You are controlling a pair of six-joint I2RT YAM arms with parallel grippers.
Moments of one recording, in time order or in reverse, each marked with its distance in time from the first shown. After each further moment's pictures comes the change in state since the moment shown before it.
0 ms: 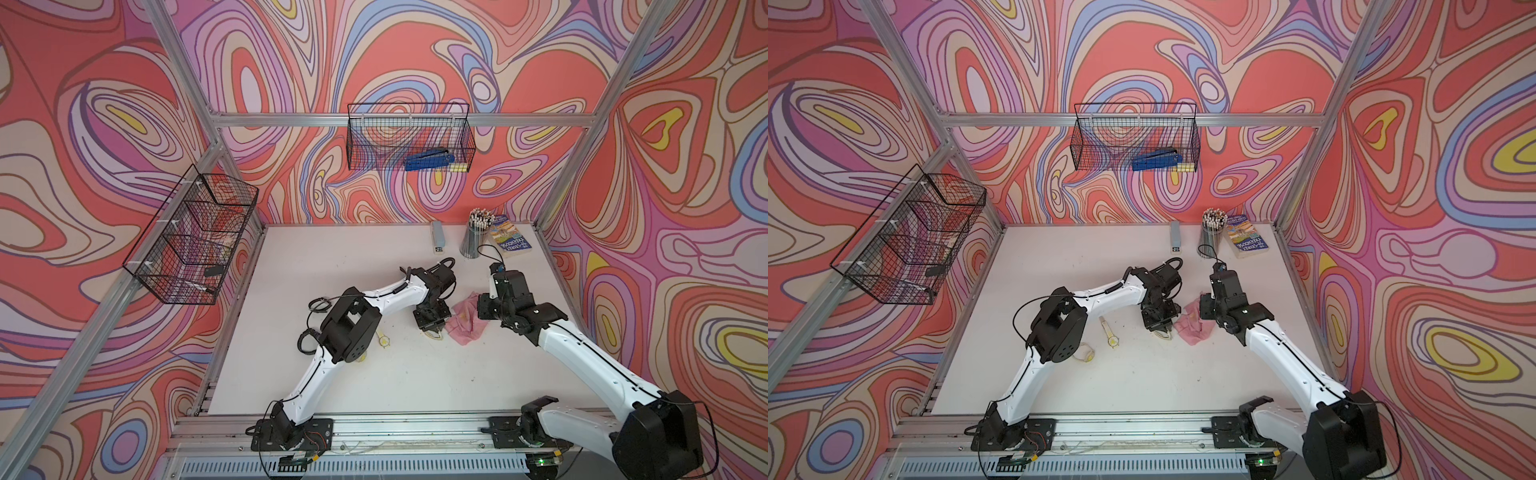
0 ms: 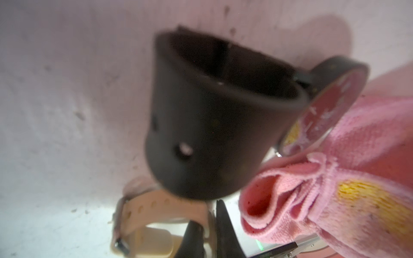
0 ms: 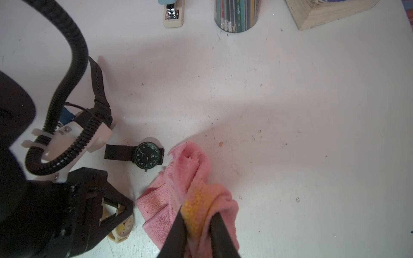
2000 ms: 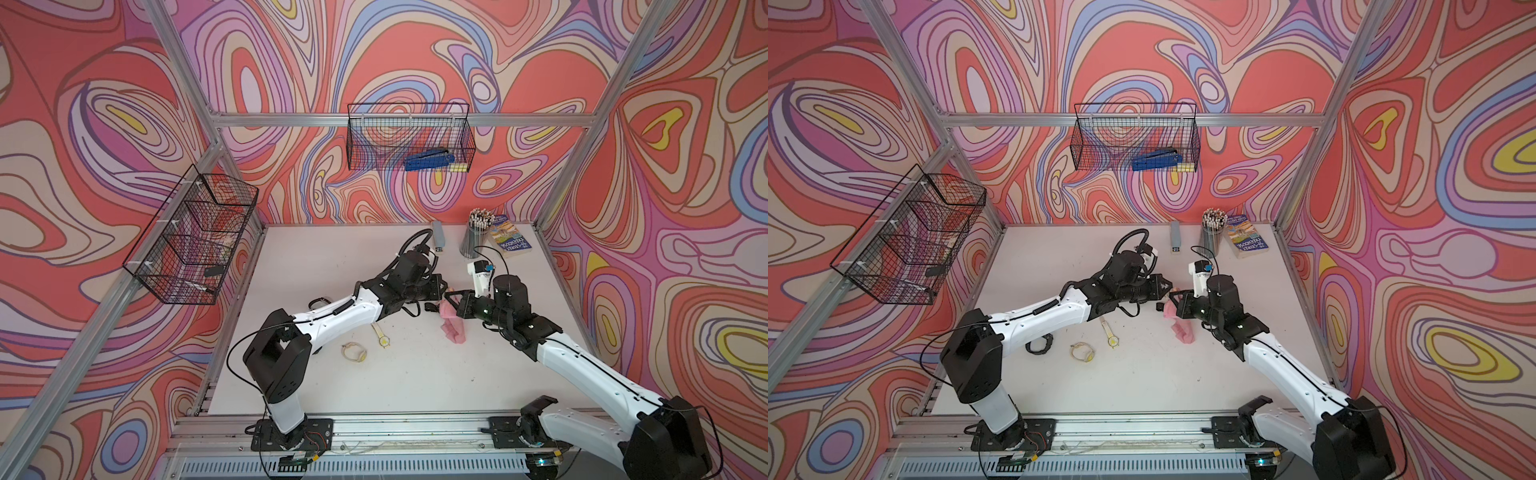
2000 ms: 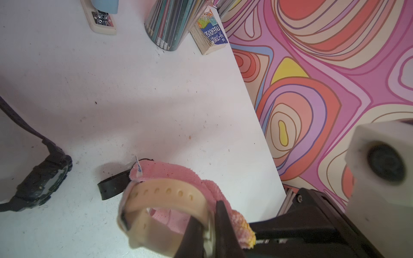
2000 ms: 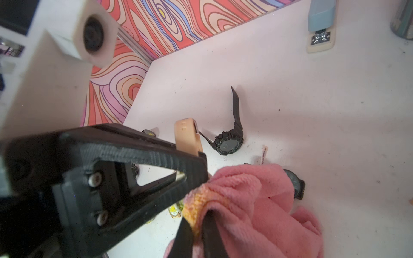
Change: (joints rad) left arm 0.023 -0.592 -0.566 0.811 -0.130 0.406; right arm 0.098 -0.068 -0.130 0.451 -0.420 0.265
